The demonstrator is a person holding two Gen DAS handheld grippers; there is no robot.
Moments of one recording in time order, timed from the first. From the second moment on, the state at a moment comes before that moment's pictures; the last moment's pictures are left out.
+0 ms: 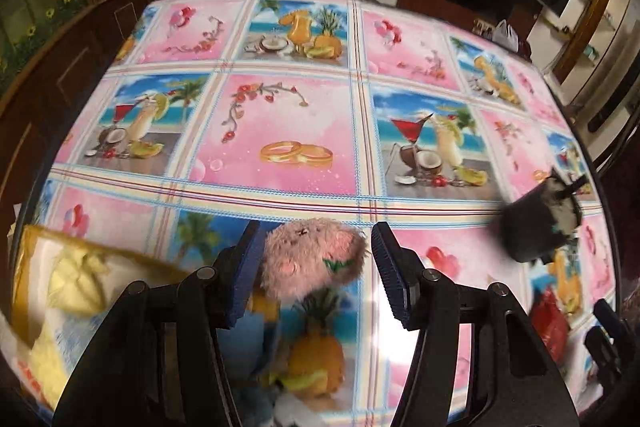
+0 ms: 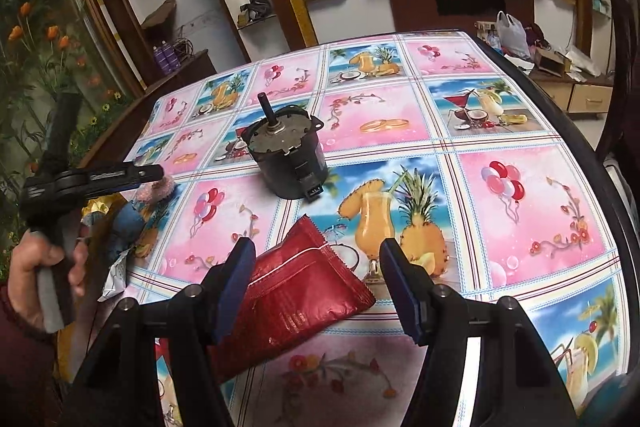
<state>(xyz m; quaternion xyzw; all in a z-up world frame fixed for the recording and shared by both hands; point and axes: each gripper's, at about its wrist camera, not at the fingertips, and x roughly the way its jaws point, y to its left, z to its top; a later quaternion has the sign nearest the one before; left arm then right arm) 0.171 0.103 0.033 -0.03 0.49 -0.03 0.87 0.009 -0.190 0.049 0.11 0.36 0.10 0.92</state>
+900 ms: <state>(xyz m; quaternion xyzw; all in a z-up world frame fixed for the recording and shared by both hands) -0.025 0.157 0.118 -0.12 0.39 -0.14 0.90 0.007 -0.137 0.050 0.11 0.39 0.20 0.89</state>
